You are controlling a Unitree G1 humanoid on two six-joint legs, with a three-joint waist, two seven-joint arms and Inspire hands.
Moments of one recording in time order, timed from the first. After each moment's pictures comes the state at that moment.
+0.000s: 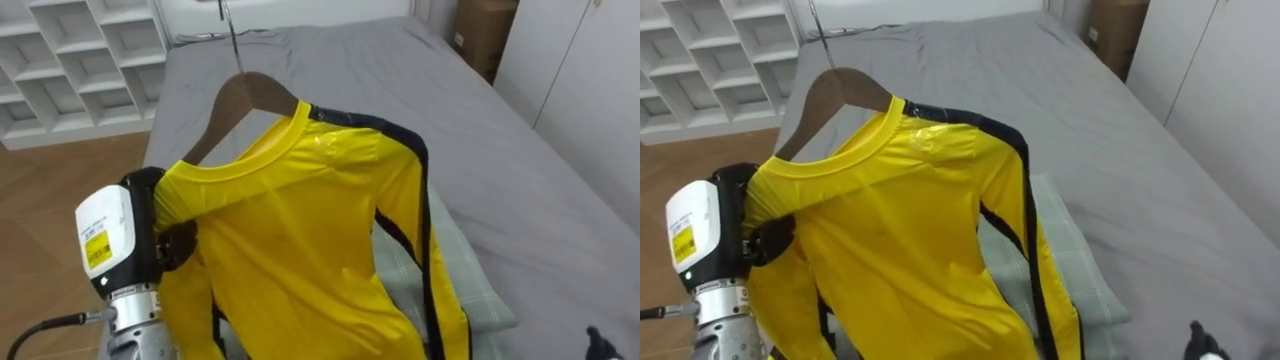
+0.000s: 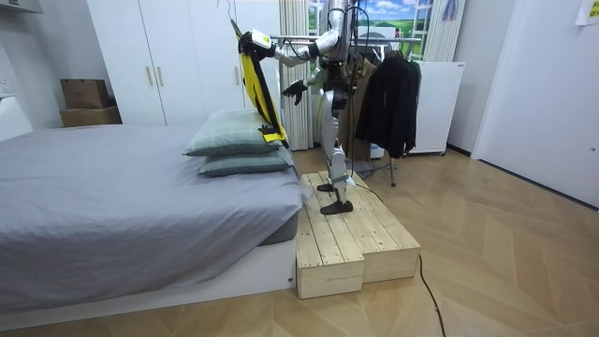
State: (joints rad) left arm -0.13 0.31 -0.11 0.44 0.62 -0.16 0.83; right arm 0.02 -0.26 -0.06 0.81 -0.69 -0.08 -0.69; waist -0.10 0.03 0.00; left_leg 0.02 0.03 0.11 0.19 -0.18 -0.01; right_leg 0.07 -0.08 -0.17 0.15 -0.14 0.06
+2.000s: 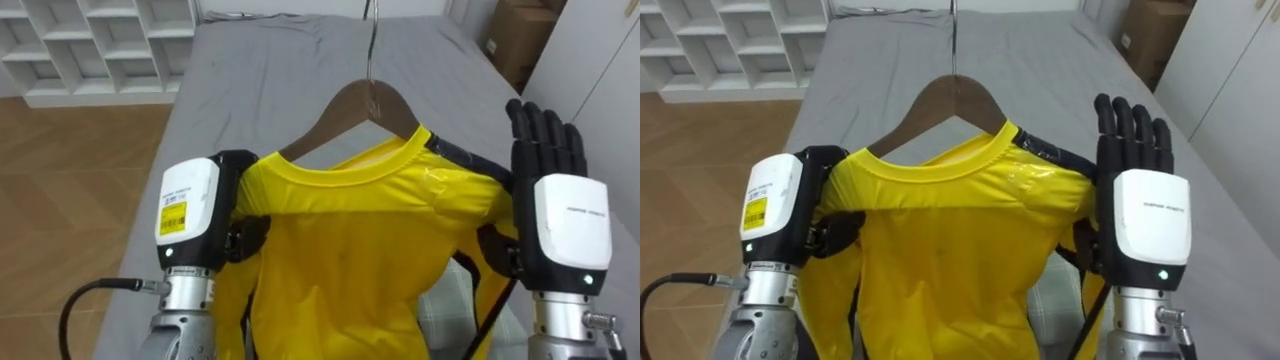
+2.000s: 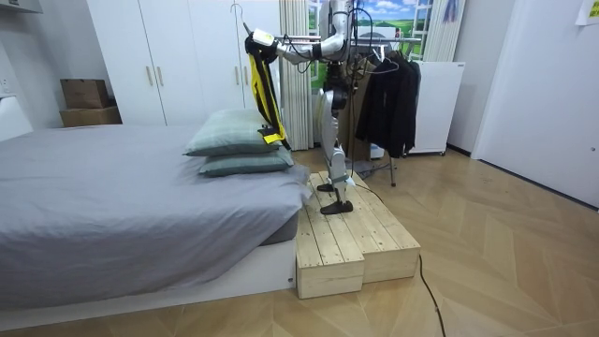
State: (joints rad) left arm -0.08 0.31 -0.25 0.11 0.72 -0.07 0.56; right arm -0.04 -0.34 0.18 0.22 -0.91 -0.11 -0.75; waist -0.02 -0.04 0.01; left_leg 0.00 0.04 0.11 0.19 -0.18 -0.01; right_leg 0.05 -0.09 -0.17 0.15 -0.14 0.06
